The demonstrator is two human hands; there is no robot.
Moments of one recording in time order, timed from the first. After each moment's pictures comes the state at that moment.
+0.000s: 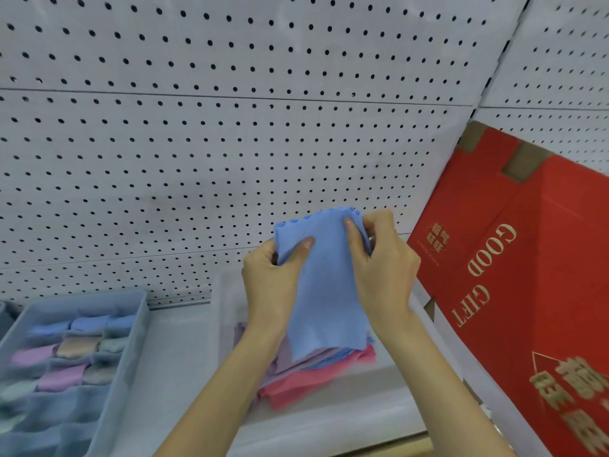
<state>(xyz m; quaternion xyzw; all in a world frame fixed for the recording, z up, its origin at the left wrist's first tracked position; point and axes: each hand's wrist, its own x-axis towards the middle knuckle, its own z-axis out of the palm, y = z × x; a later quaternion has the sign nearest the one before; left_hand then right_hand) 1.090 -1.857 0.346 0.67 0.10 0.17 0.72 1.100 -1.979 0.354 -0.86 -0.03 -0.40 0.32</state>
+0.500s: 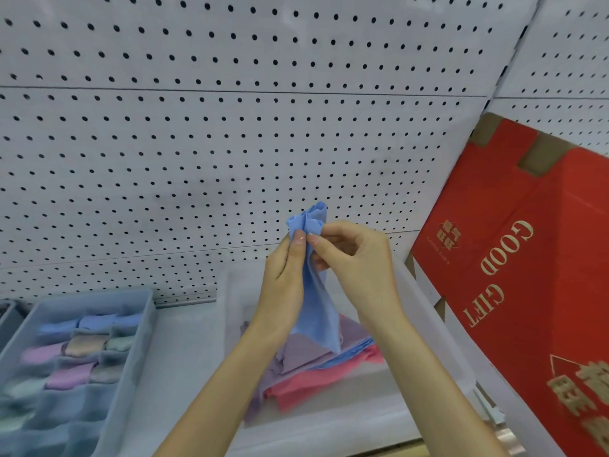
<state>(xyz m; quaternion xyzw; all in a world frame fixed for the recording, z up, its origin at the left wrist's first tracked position) 1.085 -1.855 0.343 0.63 -0.04 0.07 0.78 1.090 -1.953 0.373 -0.74 -0.06 -0.10 0.66</state>
